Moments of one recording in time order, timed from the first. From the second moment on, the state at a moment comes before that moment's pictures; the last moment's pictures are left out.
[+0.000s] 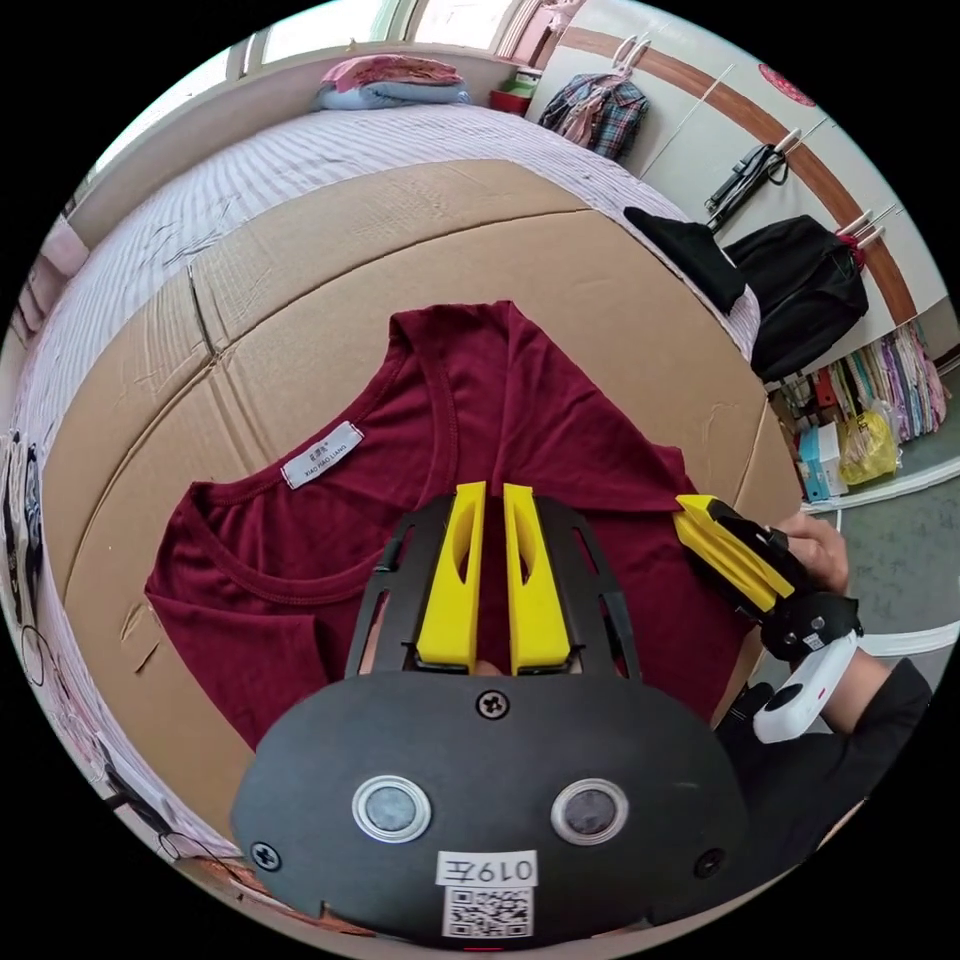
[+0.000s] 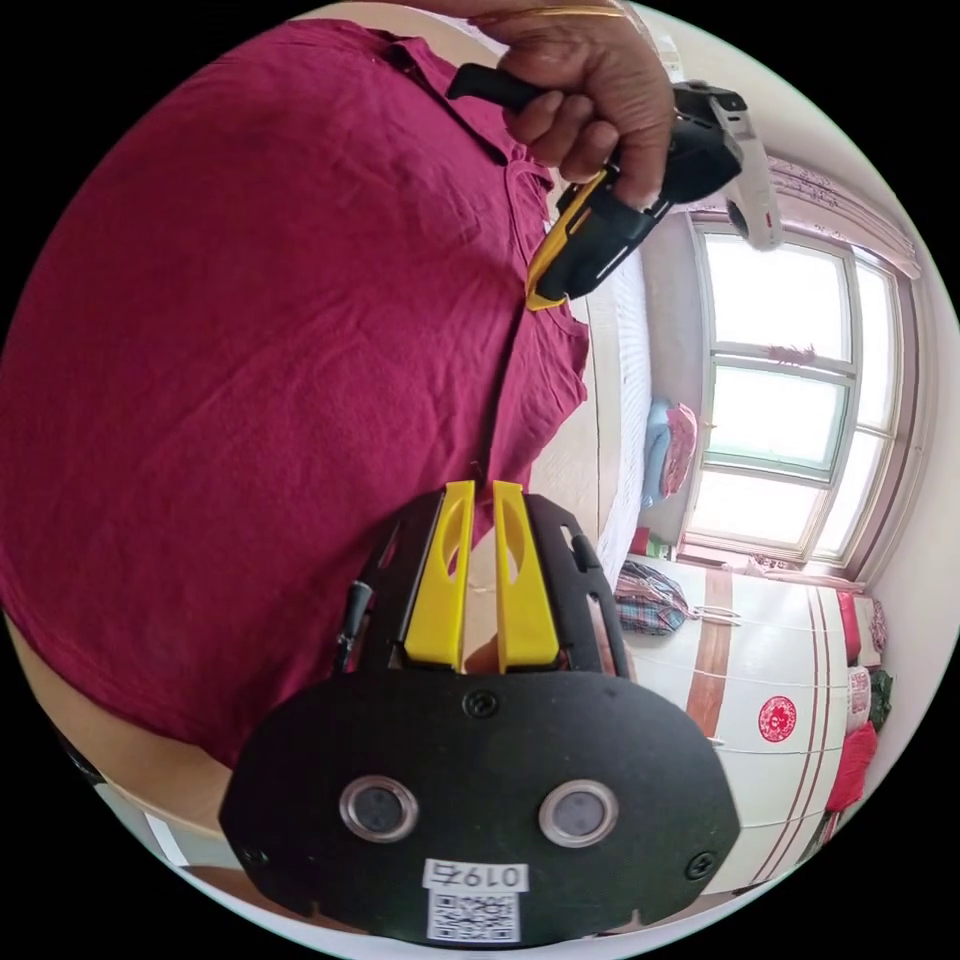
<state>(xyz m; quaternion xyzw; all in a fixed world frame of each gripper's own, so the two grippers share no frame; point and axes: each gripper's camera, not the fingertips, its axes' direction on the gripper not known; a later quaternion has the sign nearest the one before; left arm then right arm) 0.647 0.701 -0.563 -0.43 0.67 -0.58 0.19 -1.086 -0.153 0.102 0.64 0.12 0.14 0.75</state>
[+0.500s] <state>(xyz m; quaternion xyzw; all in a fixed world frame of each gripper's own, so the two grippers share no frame) 0.603 0.681 -0.556 -0.45 0.67 -0.55 0.23 -1.009 -0.167 0.093 0.61 0.17 0.15 0.76</state>
